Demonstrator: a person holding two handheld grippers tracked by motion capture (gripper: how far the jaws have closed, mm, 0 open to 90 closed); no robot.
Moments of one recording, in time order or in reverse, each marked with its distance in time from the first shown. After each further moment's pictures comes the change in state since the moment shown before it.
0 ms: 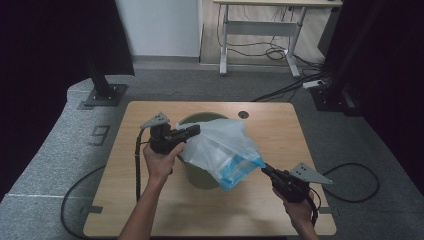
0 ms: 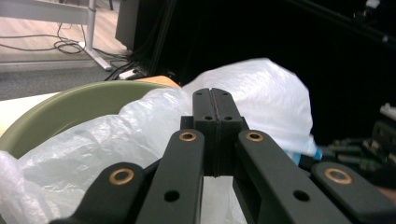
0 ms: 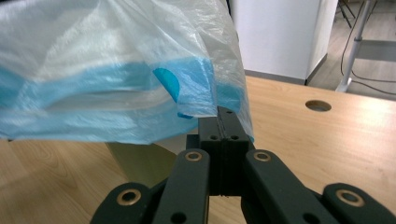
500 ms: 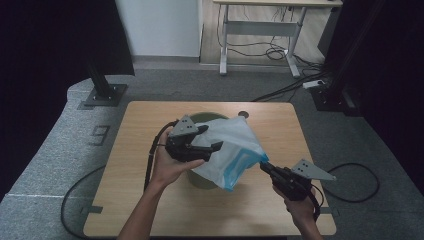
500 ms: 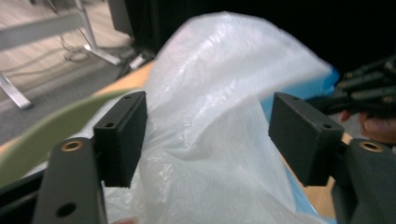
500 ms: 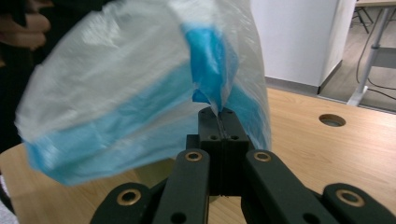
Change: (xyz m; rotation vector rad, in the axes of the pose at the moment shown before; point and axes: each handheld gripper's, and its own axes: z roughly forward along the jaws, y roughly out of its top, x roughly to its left) left arm -0.059 0.017 0.023 0.184 0.052 0.308; right arm 0.007 0.021 -0.005 -0.010 0.053 -0.012
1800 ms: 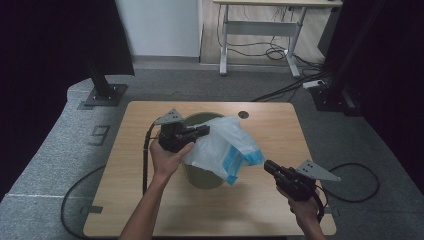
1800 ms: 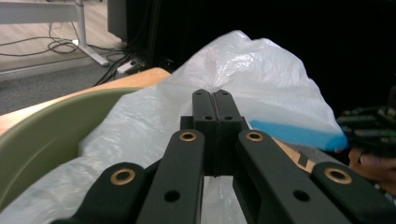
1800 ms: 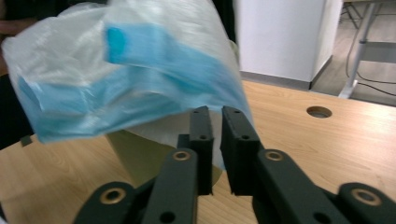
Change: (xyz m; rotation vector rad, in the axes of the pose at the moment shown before) left arm 0.043 -0.016 -0.003 -0.122 -0.056 -0.217; right arm -0.010 -0.007 -0.007 0.002 -0.033 0.024
